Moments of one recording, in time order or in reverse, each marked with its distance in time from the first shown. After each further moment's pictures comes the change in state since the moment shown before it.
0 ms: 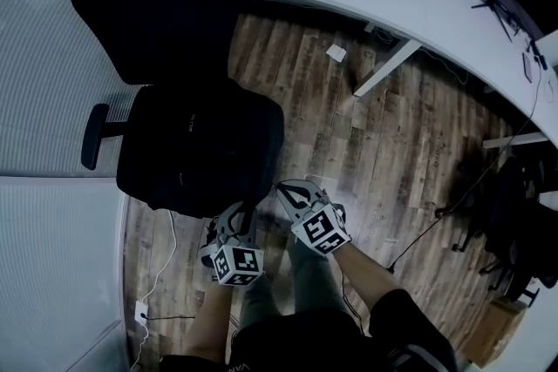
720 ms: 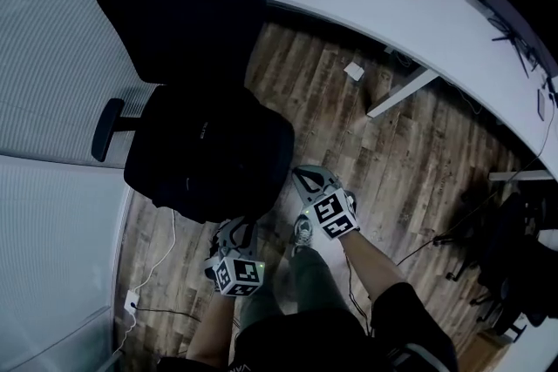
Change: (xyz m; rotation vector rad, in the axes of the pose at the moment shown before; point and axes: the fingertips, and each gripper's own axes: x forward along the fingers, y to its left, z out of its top) left arm -0.001 0.001 0.004 -0.116 0.071 0.068; right arm 0.021 -0.087 0.016 -0.013 0.038 -0.004
